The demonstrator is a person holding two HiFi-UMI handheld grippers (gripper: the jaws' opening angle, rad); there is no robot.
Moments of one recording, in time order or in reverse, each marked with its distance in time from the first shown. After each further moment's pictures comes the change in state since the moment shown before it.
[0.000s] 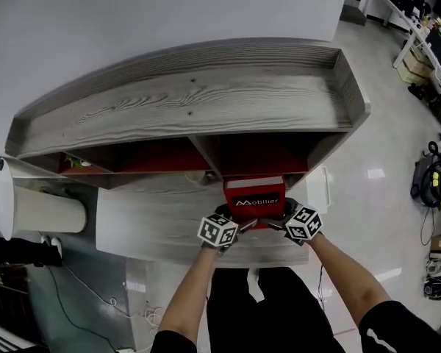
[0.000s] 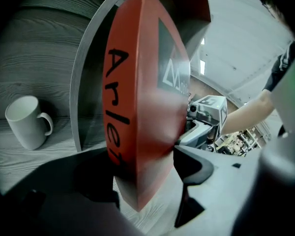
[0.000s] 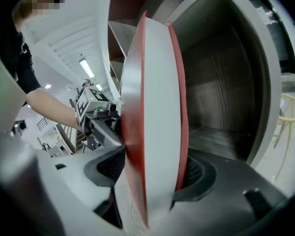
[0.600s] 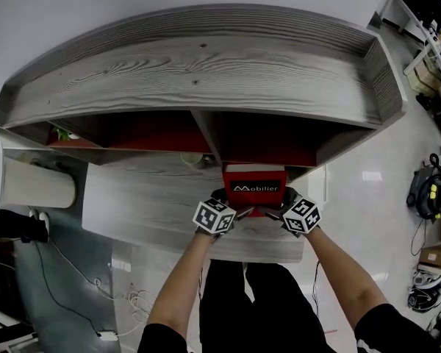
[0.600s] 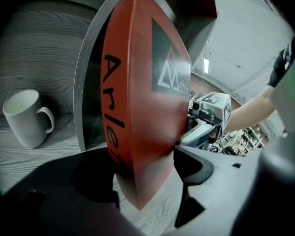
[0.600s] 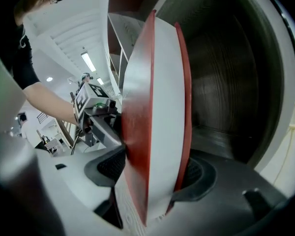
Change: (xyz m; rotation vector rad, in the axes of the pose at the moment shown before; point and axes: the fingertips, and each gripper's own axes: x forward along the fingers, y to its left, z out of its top) left arm 0.019 0.028 -0.006 -0.007 -0.003 0.049; right arm 0.019 -0.025 -0.010 -0.063 0.039 -0.004
